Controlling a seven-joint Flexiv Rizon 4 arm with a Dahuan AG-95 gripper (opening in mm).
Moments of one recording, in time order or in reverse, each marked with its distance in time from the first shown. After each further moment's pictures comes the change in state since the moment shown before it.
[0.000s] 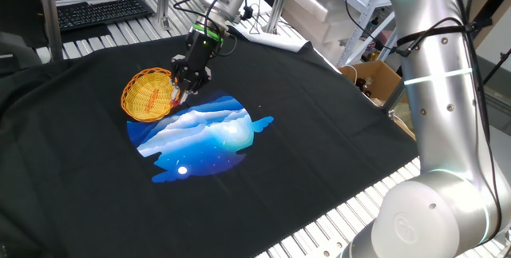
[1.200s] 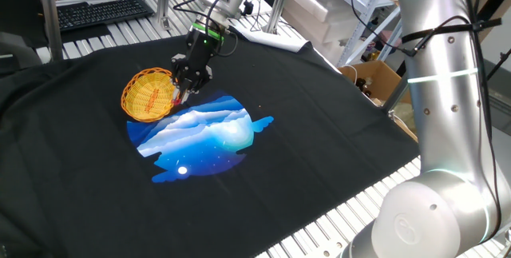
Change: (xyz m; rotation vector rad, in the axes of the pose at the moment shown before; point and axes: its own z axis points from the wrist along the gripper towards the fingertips) arm 0.002 -0.001 -0.002 0.015 -0.040 -0.034
